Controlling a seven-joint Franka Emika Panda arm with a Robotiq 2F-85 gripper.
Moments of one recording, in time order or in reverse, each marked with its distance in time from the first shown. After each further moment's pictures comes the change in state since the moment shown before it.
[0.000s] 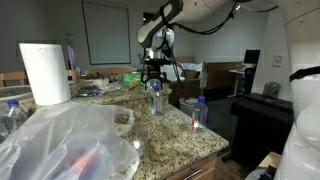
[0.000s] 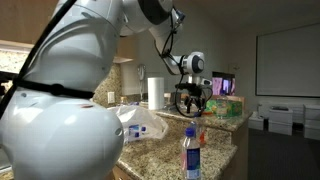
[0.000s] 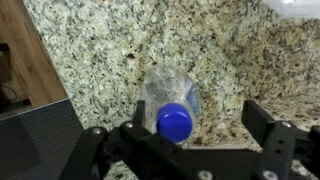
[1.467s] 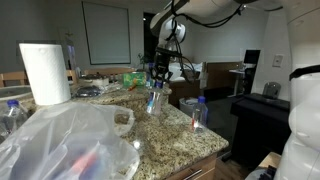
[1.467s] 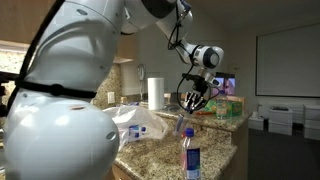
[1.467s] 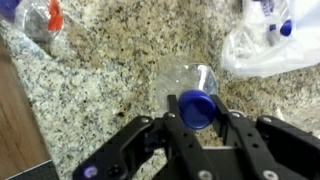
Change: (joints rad) arm -0.105 -0.020 -0.026 0.053 0.312 -0.322 -0.187
